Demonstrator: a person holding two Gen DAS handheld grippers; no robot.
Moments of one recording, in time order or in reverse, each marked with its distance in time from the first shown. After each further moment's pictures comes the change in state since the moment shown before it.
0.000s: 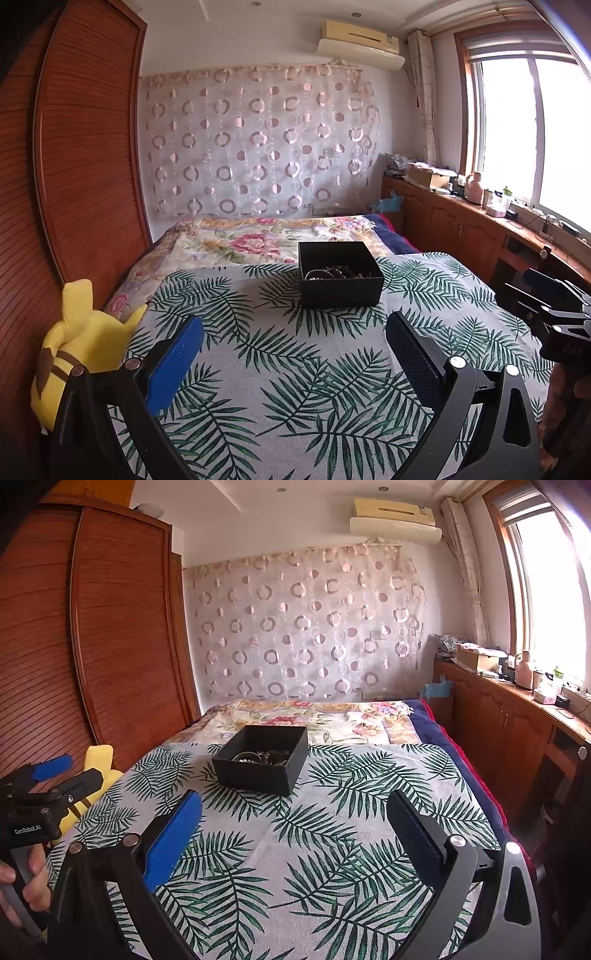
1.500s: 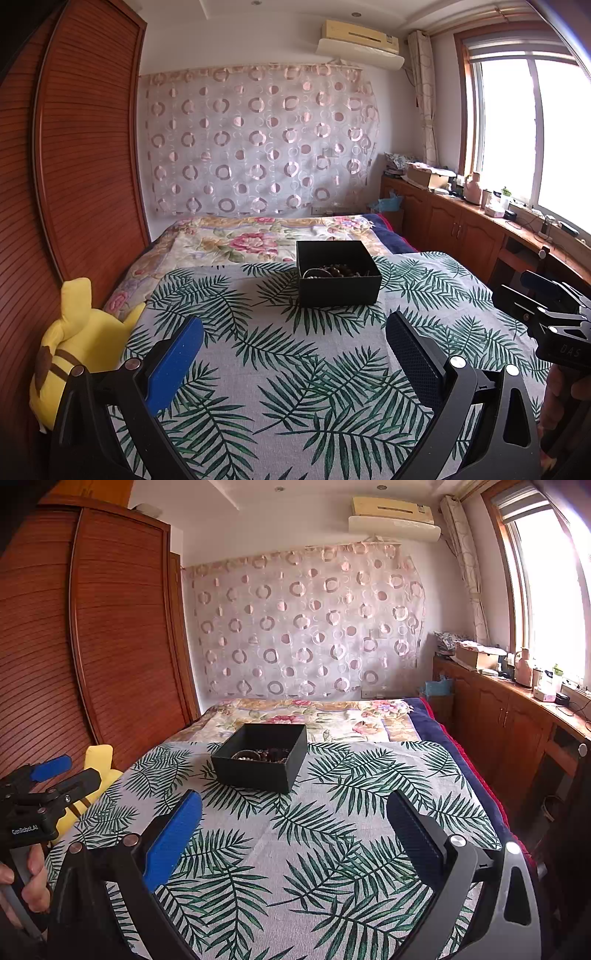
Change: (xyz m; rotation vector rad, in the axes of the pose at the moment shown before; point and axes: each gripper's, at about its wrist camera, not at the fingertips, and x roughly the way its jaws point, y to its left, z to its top) left arm 0.003 0.001 -0.003 0.002 0.004 -0.001; right arm 0.003 0.002 -0.002 0.001 0.005 -0.002
